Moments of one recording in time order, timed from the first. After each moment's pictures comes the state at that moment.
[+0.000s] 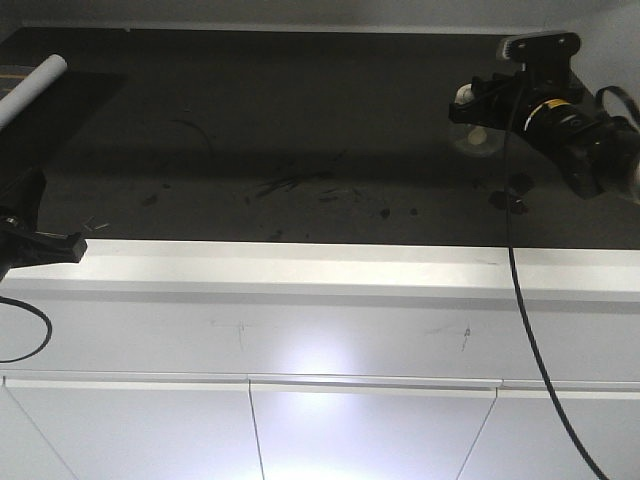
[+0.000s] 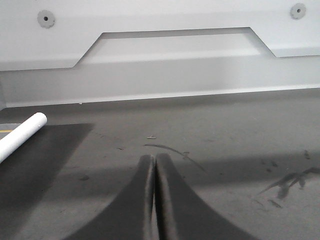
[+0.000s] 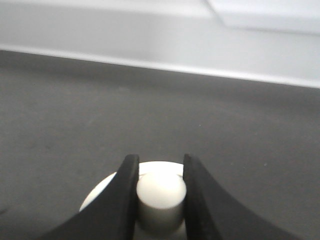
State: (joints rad) left arm 0.01 1.42 -0.46 0.15 -0.96 -0.06; right arm 0.01 2.04 -1.48 -0.49 -0.37 0.35
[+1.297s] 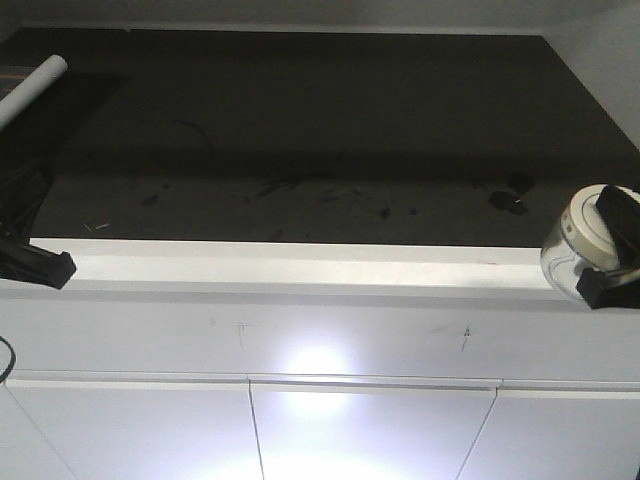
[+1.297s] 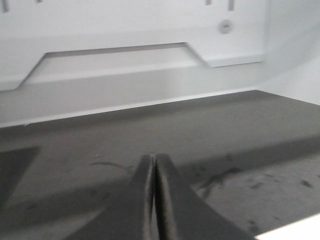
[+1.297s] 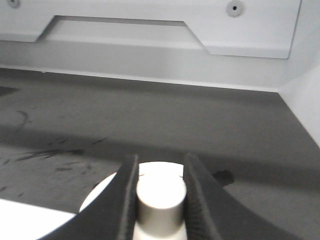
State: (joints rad) left arm 0.01 1.09 -0.46 0.54 -0.71 -0.37; right arm 0.01 0.83 -0.42 -0.56 -0.33 0.46
